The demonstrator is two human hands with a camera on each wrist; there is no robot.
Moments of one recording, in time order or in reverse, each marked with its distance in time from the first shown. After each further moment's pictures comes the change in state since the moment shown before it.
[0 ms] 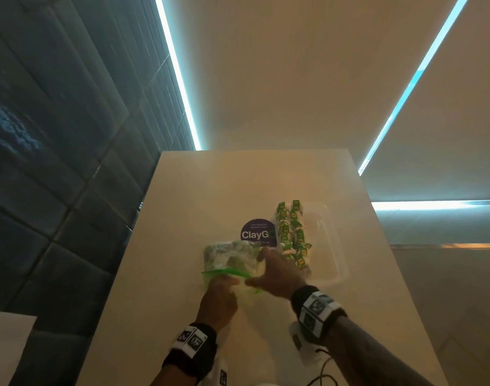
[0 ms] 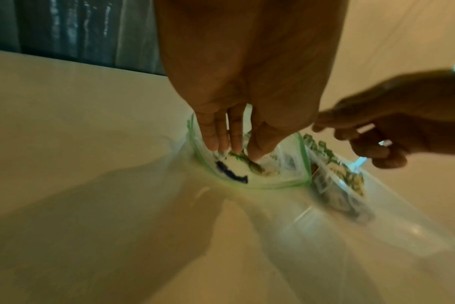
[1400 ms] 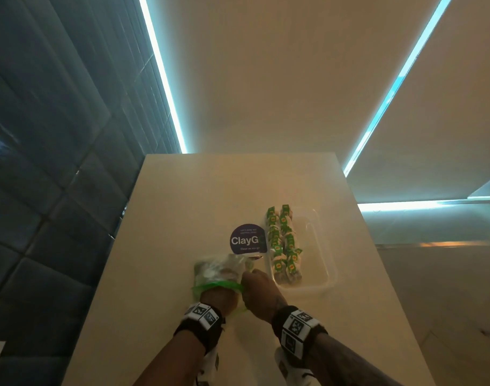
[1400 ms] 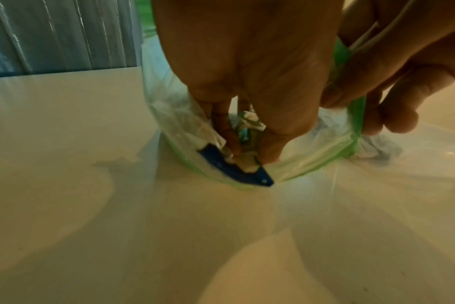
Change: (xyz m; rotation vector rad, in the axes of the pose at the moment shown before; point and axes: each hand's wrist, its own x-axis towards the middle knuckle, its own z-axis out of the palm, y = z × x) left_hand 0.047 0.035 0.002 0.458 -0.163 0.083; right_hand 0.010 0.006 0.047 -0.011 0.031 -0.064
